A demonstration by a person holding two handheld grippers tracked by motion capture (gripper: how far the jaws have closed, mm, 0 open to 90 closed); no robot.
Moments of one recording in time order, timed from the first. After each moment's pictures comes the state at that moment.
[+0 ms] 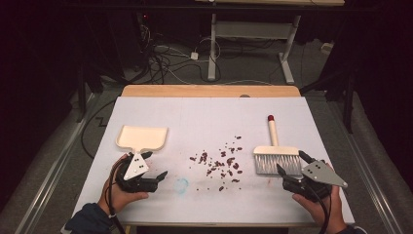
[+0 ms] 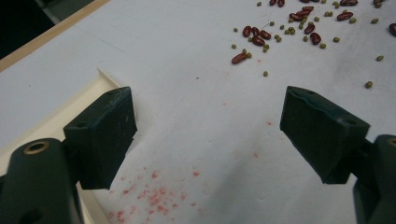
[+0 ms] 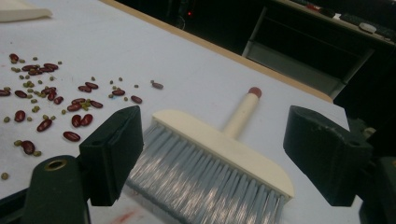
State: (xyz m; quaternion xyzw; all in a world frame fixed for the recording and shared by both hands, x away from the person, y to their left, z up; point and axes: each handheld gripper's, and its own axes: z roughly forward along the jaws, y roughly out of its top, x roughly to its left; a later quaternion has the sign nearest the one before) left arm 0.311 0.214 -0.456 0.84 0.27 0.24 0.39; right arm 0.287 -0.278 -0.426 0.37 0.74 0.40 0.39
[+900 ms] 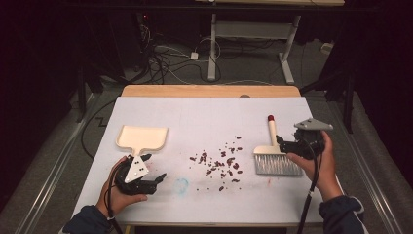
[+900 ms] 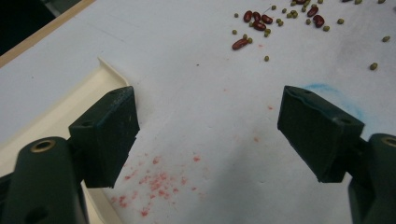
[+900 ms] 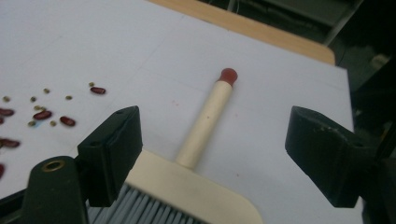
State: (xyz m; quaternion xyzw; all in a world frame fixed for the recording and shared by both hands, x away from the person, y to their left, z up) left arm 0.306 0.215 -0.459 0.85 0.27 0.25 0.37; right arm 0.394 -0.277 -0.394 0.48 0.76 0.32 0.31
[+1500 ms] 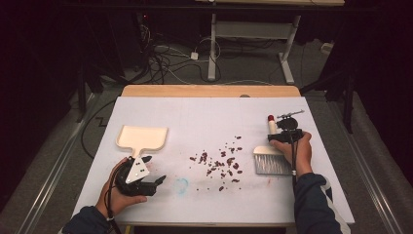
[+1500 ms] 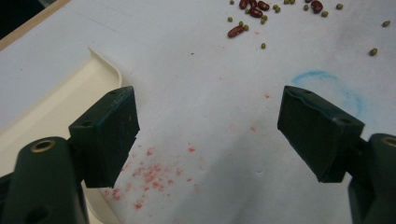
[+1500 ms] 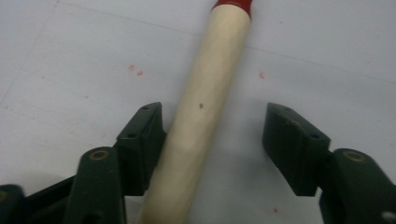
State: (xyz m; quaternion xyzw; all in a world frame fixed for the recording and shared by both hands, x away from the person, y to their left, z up) left arm 0.307 0.216 -0.464 0.86 0.27 0.24 0.36; right arm 0.478 -0.267 -0.456 0.57 0.77 0.21 0.20
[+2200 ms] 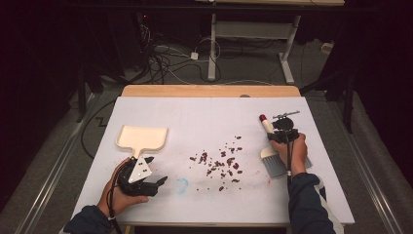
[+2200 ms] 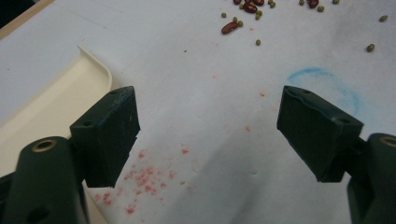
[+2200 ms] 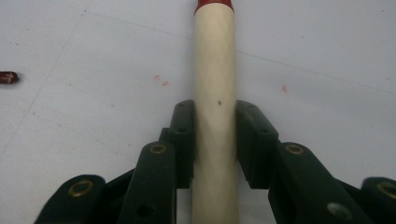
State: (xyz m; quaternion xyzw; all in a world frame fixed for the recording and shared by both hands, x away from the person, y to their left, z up) left arm 0.309 0.212 -0.465 0.87 0.26 0.24 0.36; right arm 0.475 -0.255 -0.457 0.56 0.77 0.22 0.22
